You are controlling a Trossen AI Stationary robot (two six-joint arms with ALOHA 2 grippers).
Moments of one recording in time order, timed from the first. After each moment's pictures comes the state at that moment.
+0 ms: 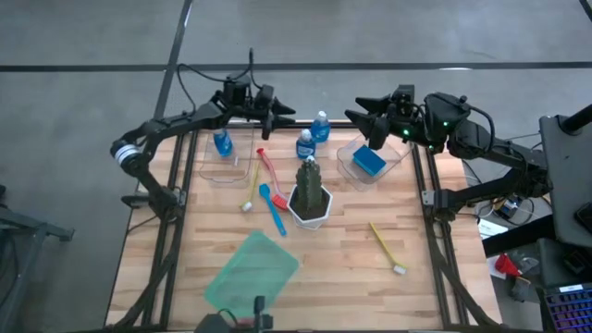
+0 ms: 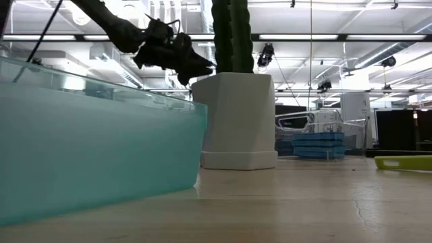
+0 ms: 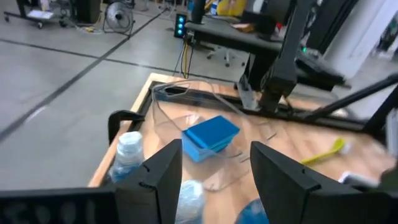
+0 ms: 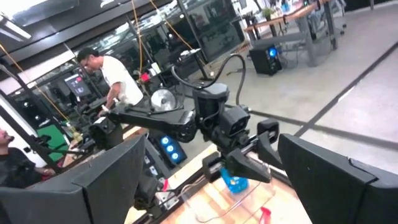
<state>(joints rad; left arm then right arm) 0.77 1.61 1.17 0.19 0.76 0.06 -0.18 1.11 1.38 -0.29 0.29 0.51</state>
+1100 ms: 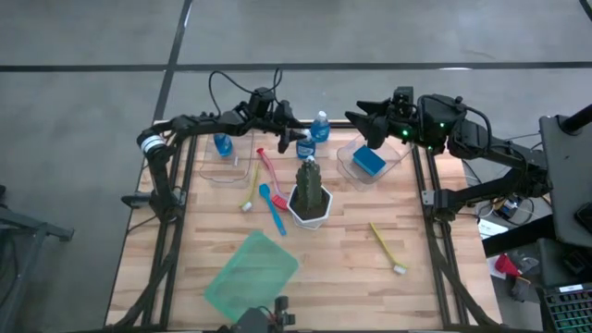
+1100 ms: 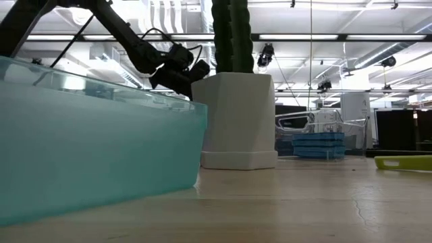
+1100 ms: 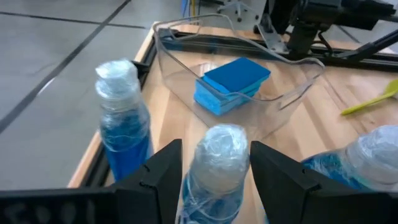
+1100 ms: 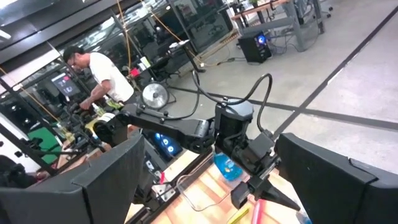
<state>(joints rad) 0.69 1.83 1.22 0.18 0.63 0.24 -0.18 1.11 1.38 -0.36 0.32 0.57</state>
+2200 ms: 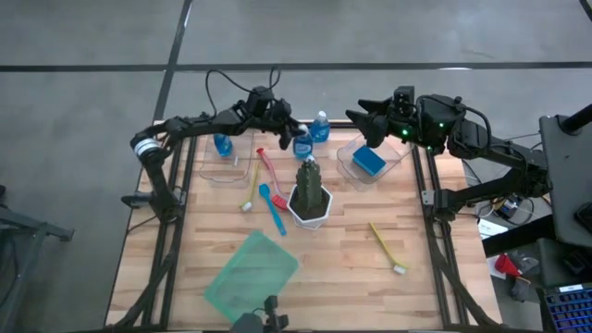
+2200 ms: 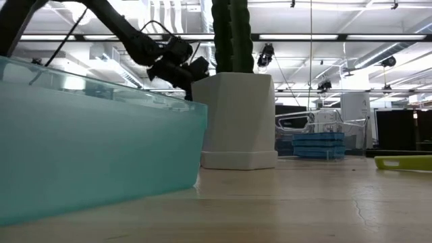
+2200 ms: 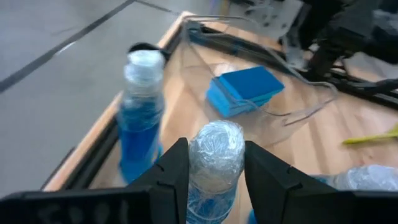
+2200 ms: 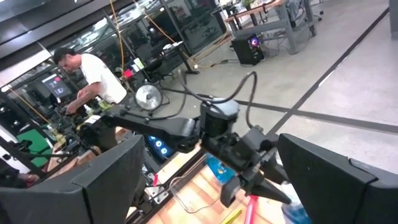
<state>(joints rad) 0.67 1.77 1.22 0.11 0.51 0.03 -0.18 1.11 1.38 -0.36 0.35 0.56</state>
